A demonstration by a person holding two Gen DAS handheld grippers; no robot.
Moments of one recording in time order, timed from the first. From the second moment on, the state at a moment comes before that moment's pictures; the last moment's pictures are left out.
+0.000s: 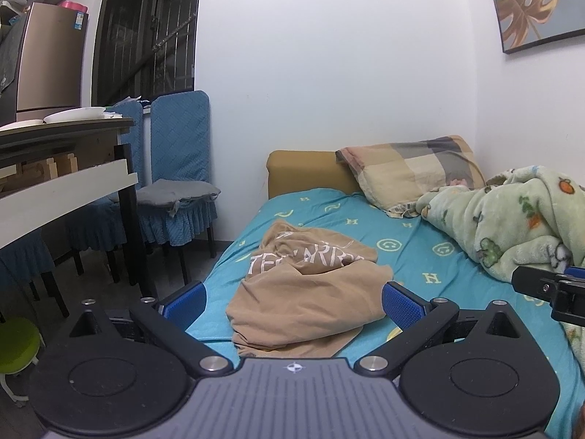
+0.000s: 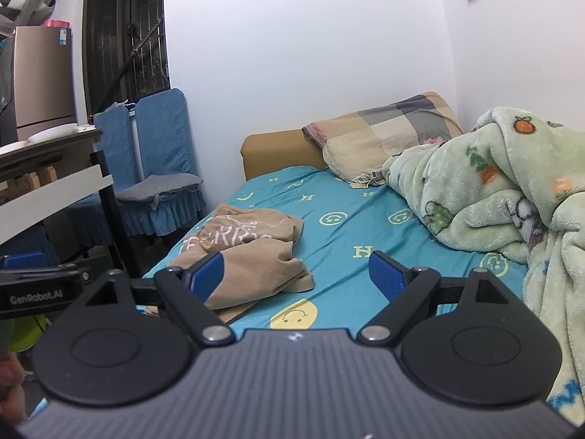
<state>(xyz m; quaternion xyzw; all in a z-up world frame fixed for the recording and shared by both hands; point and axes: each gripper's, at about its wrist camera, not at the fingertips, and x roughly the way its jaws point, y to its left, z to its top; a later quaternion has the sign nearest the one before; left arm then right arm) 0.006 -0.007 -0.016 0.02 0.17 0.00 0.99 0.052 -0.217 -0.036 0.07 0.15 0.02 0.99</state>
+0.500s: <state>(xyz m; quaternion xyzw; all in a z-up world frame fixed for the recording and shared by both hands) 0.011 -0.006 -0.017 0.01 0.19 0.01 0.98 0.055 -0.219 -0.041 0.07 0.16 0.02 0.98</state>
